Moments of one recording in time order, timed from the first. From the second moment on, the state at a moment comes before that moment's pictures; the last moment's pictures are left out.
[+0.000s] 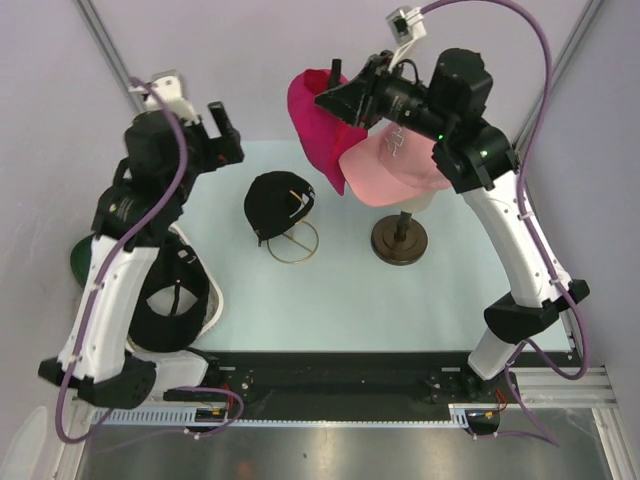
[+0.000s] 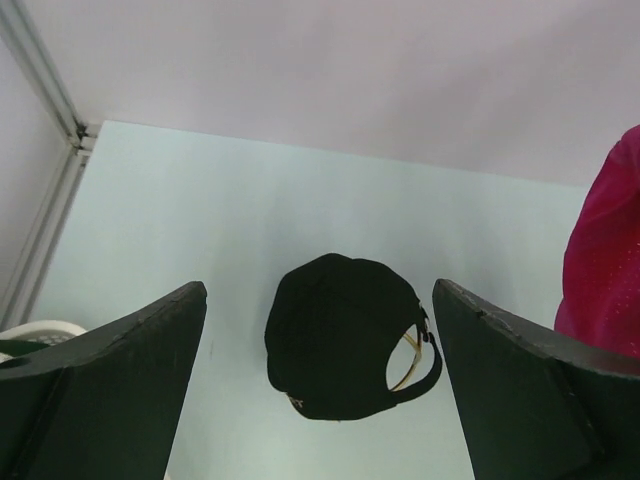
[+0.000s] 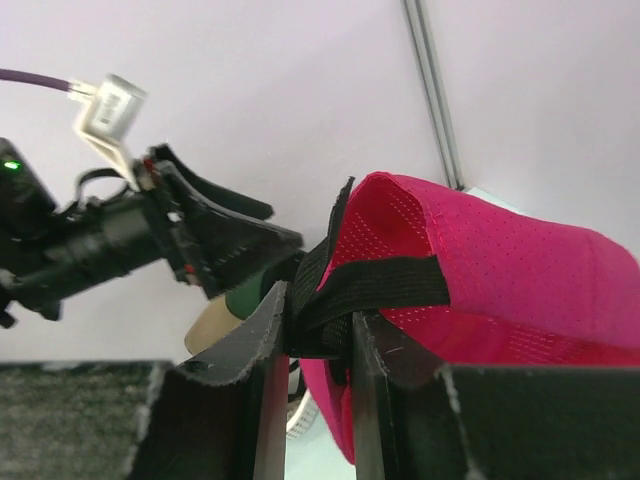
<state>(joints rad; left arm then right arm) -0.37 1.22 1.80 -0.79 -0.35 -0.29 0.62 1.70 2.29 -0.46 -0.42 0.42</state>
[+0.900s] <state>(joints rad) -0.42 1.20 1.71 -0.55 0.00 -0.32 0.41 1.68 2.26 -0.20 -0.86 0.87</state>
